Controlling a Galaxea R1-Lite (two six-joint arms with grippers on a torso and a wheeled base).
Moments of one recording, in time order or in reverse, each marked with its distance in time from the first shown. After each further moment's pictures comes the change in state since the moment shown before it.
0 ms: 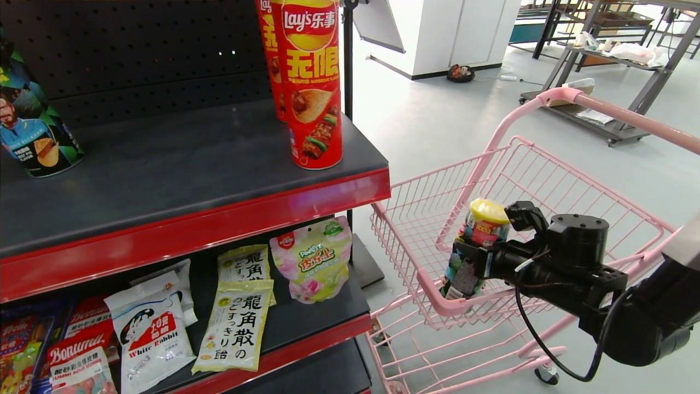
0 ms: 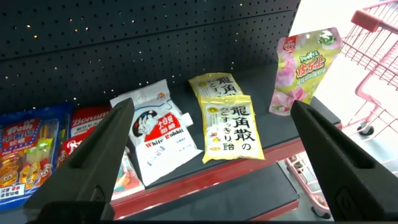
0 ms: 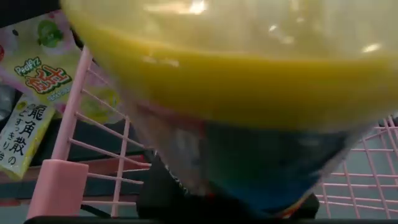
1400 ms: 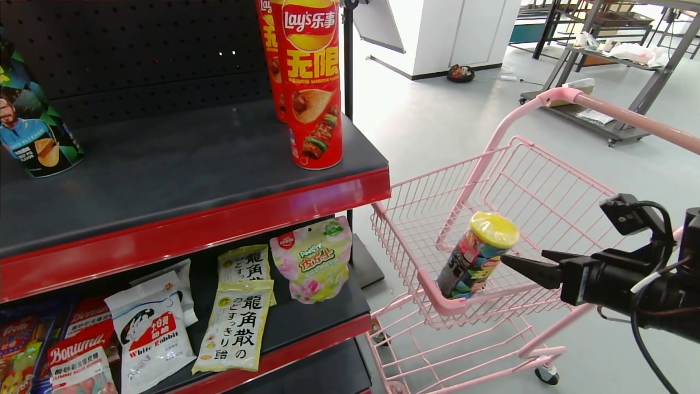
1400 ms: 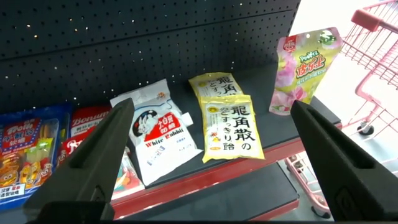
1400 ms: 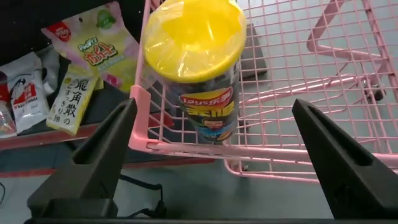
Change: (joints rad) left arm 0.000 0.000 0.000 0.002 0.000 0.000; right arm -0.078 -0.560 0.116 0.496 0.084 -0.004
